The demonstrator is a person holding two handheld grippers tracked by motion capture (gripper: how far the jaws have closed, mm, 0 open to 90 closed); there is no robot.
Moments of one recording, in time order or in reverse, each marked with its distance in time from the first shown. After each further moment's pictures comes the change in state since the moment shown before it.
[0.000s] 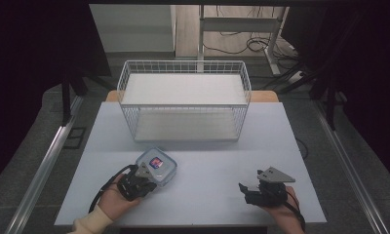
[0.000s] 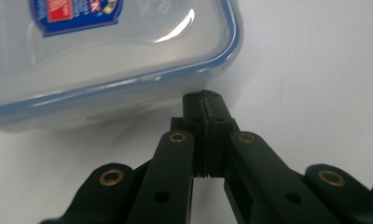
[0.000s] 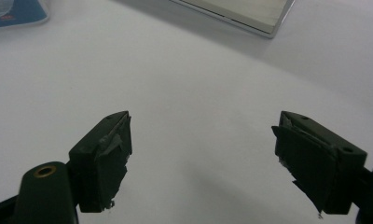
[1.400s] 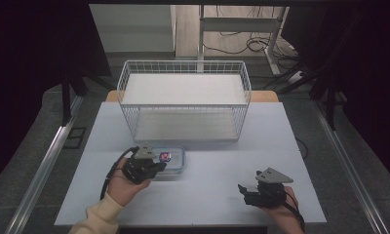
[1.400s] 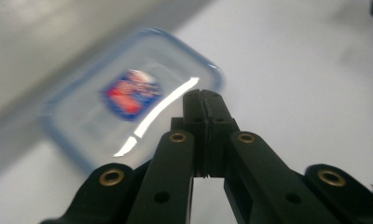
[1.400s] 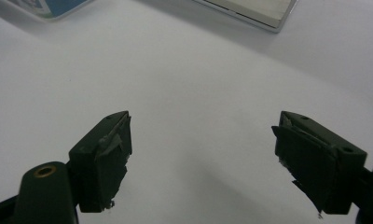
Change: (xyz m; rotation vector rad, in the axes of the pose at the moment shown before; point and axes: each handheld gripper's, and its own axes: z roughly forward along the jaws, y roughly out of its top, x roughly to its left) left arm 0.013 0.044 -0.033 -0.238 0.023 -0.081; right arm 0.001 -0.002 0.003 0.019 0.004 -0.016
